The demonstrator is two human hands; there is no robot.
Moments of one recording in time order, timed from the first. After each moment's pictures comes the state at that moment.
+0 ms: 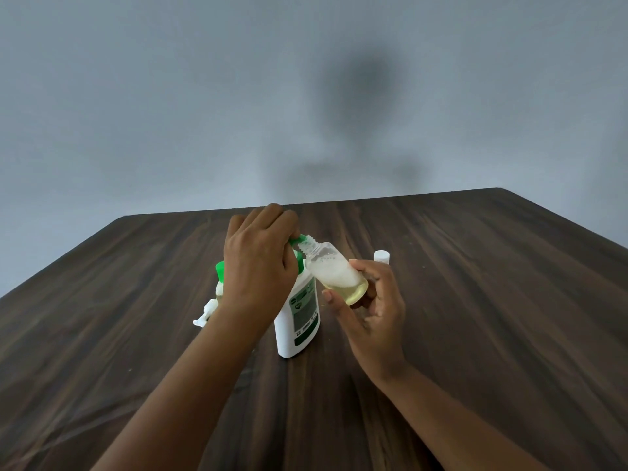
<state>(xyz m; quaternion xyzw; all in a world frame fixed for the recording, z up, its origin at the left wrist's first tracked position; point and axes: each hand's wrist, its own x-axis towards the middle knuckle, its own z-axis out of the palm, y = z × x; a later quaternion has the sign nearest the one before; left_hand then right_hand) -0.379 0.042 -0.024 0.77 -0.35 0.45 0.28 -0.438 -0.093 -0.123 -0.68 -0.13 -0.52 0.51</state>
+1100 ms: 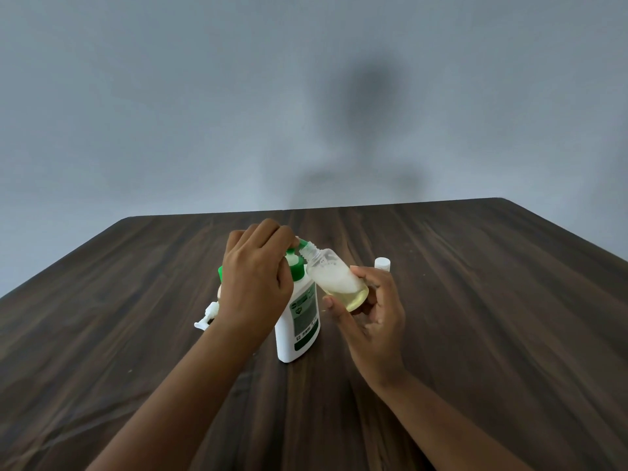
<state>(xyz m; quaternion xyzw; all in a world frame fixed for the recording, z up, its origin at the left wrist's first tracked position) -0.381 0.050 -0.036 0.76 -0.35 0.46 0.28 -0.438 -0.092 -0.122 -0.67 -0.13 -0.52 0.51</state>
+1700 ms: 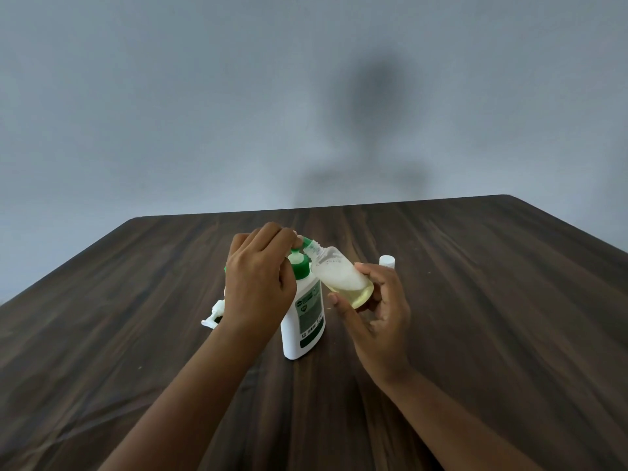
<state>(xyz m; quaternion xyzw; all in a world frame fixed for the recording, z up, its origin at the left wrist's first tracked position) -0.382 0.053 -0.040 0.76 -0.35 0.47 0.30 -0.438 -0.092 -0.122 -0.68 -0.13 -0.53 0.49</state>
